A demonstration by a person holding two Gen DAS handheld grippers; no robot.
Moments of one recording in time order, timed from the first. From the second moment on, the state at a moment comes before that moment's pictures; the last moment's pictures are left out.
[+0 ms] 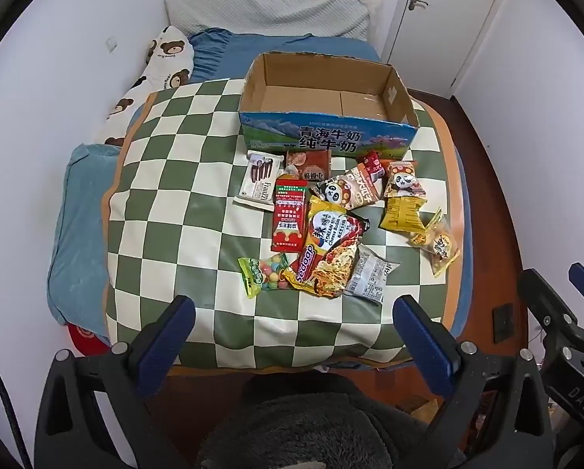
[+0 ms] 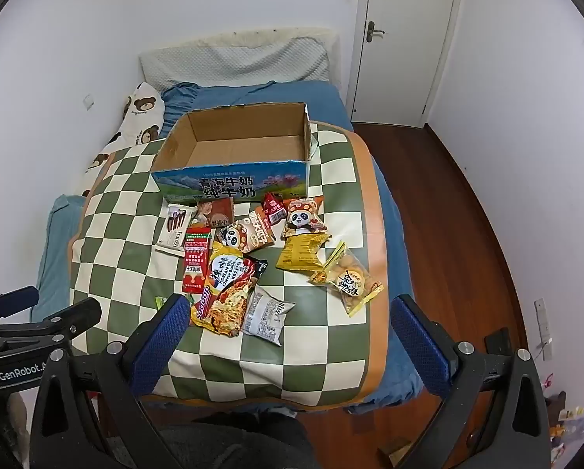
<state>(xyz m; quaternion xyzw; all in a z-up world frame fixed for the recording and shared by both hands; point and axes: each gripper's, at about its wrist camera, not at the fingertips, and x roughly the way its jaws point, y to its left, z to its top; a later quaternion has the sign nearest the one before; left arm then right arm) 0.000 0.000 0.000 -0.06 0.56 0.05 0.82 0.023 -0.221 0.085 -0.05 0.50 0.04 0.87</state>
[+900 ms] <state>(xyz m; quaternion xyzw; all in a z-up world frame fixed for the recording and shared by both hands) -0.002 -0.001 0.009 -0.06 0.55 0.05 0.83 0.021 -0.224 0.092 -0.05 0.49 0.05 0.87</state>
